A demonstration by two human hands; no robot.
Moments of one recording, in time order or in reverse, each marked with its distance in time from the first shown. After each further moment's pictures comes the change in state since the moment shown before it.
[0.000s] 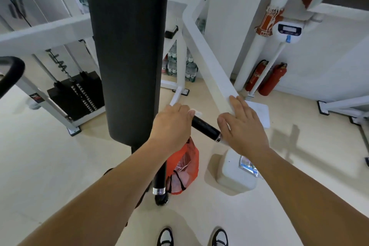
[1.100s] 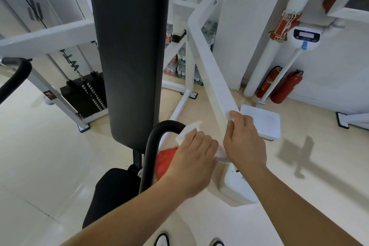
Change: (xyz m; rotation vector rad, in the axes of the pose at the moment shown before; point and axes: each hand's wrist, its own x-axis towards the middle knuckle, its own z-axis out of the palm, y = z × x) left_hand -0.032 0.075 0.022 0.195 -0.284 0.245; right_hand 0.011 0.006 -0.005 0.140 0.123 0.259
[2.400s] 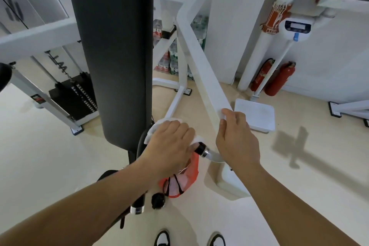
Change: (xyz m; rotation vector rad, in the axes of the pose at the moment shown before) left_hand 0.010 -0.050 -0.009 0.112 0.129 0.015; right_hand 0.002 0.000 0.004 0.038 -0.015 -0.003
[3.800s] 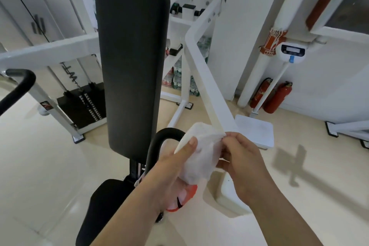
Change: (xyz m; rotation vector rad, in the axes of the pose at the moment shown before) left_hand -0.055 0.023 -0.059 -2.304 -0.140 -0.860; right_hand -0.053 -0.065 -0.093 1.260 -0.294 0.588
